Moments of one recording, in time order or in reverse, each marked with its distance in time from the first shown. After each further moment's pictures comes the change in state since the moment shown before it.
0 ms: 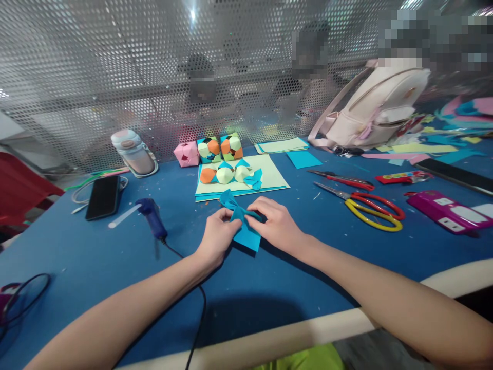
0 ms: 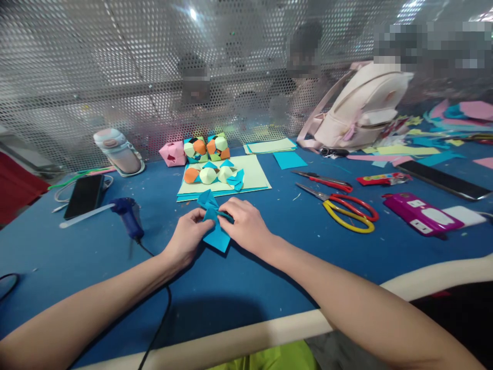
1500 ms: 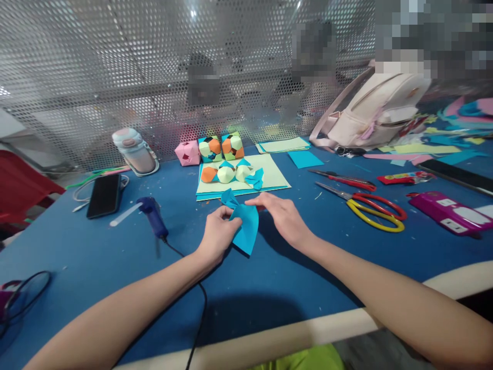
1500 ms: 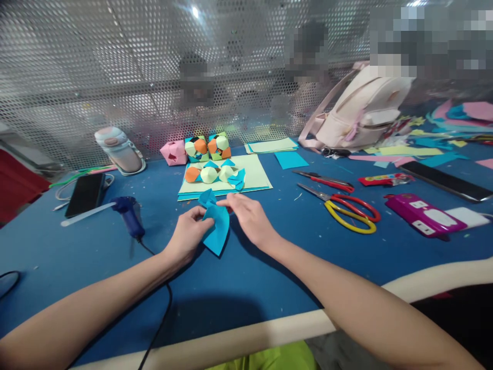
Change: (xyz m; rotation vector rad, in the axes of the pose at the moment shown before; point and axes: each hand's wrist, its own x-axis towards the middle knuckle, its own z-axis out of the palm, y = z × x) left_hand 0.007 -0.006 -0.005 0.149 0.040 0.075; right_hand 0.006 -0.006 -0.010 0.455 -0.018 0.377
